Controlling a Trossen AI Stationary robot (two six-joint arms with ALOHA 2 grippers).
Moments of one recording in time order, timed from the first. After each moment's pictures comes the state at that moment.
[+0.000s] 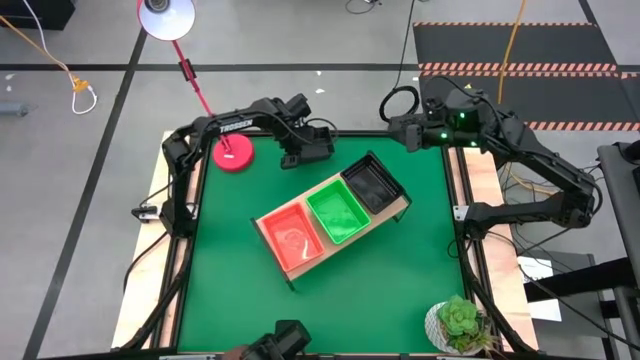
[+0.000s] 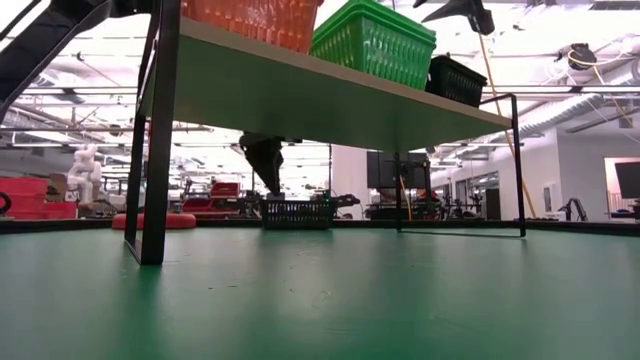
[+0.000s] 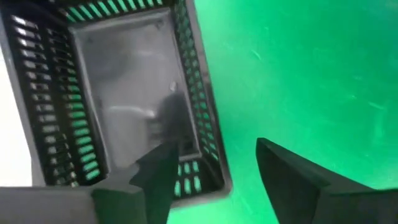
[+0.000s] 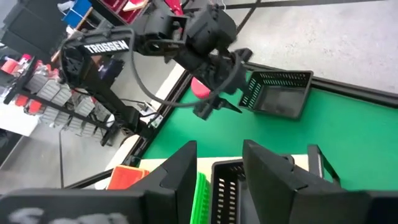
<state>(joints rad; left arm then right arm) 0.67 2.02 1.61 -0.90 0.24 0.65 -0.49 1.06 1.35 -0.76 -0.13 0.72</state>
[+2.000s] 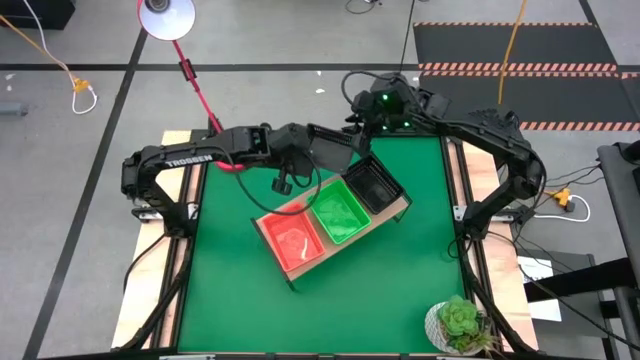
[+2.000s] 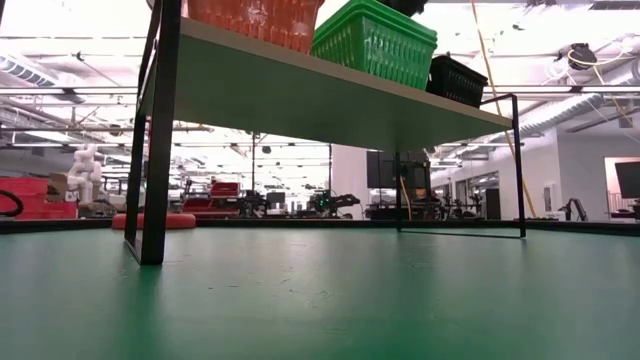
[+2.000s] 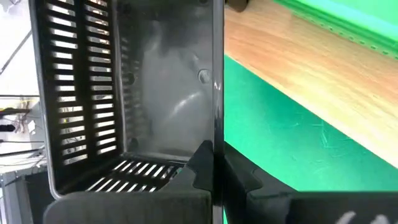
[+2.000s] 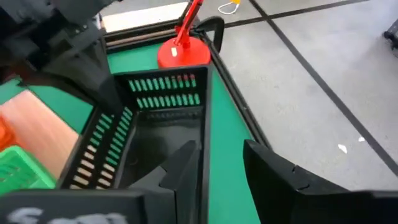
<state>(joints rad) 0.22 1.62 1.61 -0.91 -0.22 0.75 -0.46 1.55 1.68 -0.77 -0.08 -0.09</state>
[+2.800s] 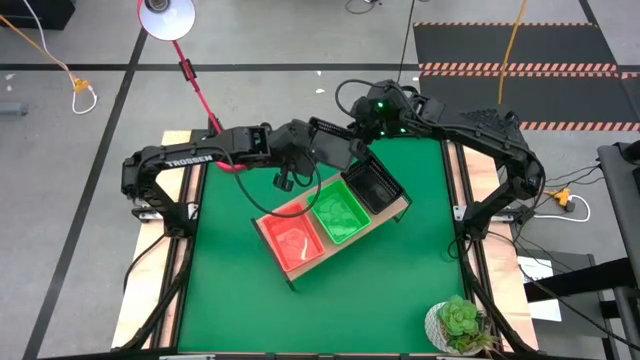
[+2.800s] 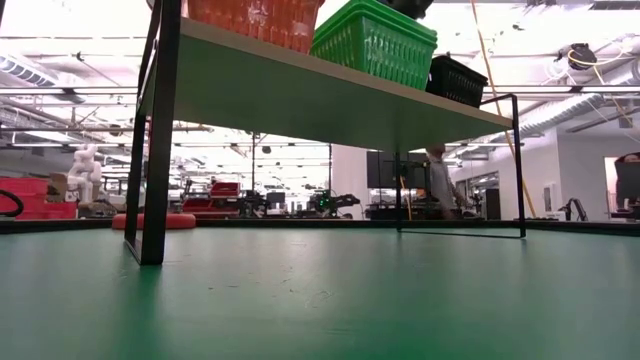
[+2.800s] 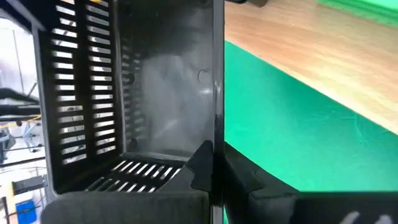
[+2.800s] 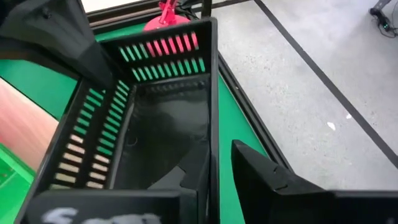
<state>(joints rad) 0.22 1.62 1.61 -0.86 -0.28 0.85 -0.45 1.55 1.64 -0.79 0.00 -0.05</state>
